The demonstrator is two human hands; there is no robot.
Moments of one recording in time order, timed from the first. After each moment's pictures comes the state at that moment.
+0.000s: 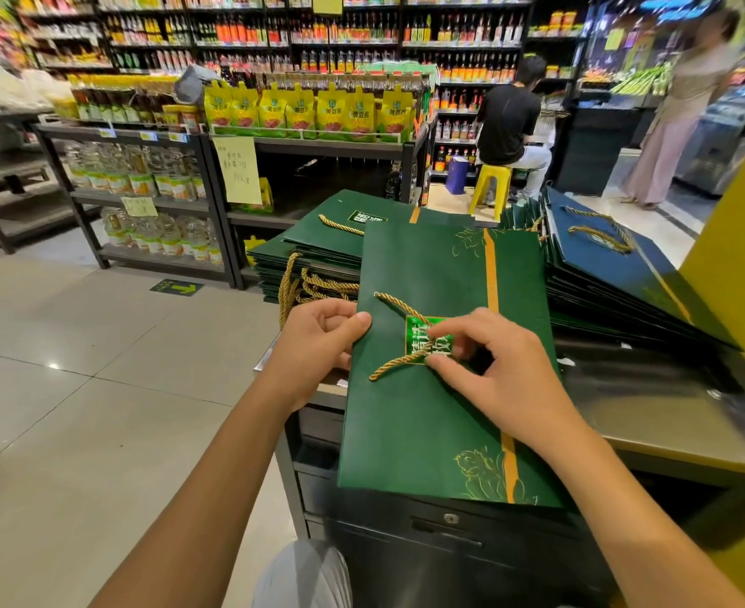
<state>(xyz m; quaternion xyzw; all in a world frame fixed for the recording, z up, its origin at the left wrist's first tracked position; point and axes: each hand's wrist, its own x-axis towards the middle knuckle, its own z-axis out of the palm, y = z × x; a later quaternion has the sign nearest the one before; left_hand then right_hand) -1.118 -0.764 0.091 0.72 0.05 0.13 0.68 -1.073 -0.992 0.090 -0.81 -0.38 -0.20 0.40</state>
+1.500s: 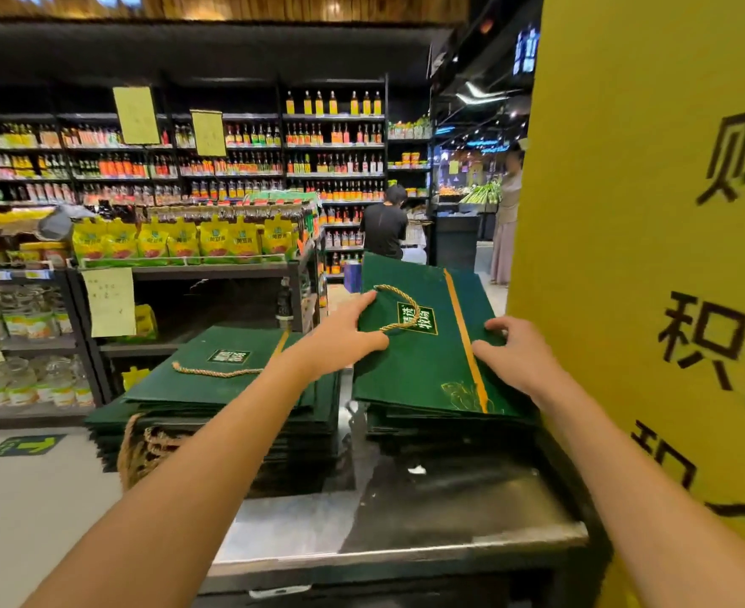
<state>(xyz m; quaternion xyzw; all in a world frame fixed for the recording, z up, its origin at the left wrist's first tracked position) -0.972 -0.904 0.229 0.88 -0.16 0.05 0.44 -0.970 -1.154 0.199 -0.89 0.00 -0.17 0.42</state>
